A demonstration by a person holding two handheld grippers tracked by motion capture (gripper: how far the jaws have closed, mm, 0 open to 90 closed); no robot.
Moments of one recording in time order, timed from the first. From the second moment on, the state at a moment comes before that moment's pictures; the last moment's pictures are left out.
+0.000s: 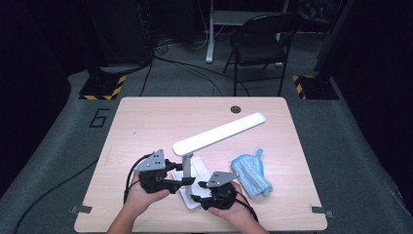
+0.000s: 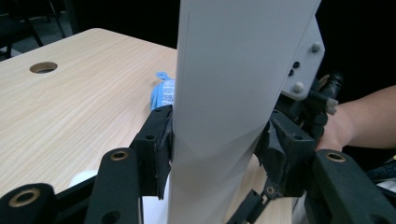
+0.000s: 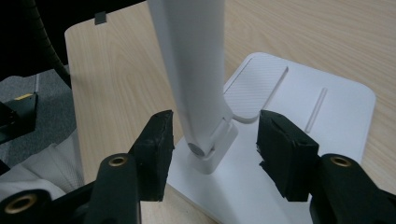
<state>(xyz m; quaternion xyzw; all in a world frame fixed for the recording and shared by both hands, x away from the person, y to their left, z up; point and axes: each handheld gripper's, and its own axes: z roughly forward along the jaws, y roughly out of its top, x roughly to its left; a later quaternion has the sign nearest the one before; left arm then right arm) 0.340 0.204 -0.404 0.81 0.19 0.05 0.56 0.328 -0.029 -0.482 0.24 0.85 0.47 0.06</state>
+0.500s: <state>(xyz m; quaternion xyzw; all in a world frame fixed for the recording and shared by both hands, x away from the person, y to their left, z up) 0.339 0.205 -0.405 0.80 0.19 0.05 0.56 0.332 -0.024 -0.488 0.23 0.85 0.47 0.07</state>
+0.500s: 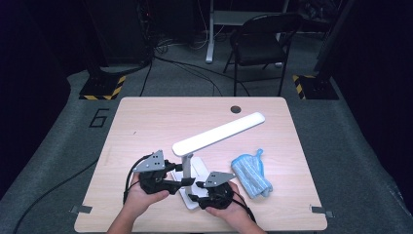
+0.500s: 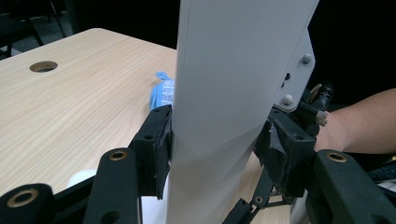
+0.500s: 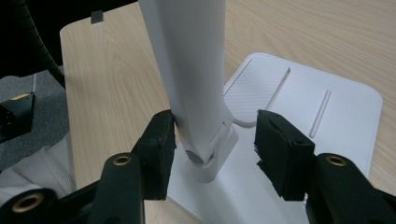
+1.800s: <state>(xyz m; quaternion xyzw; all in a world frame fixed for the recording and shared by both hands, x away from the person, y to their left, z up) 0.354 0.173 -0.410 0.80 0.21 0.09 0.55 0.344 -0.068 -0.487 0.32 0.81 0.48 0.11</state>
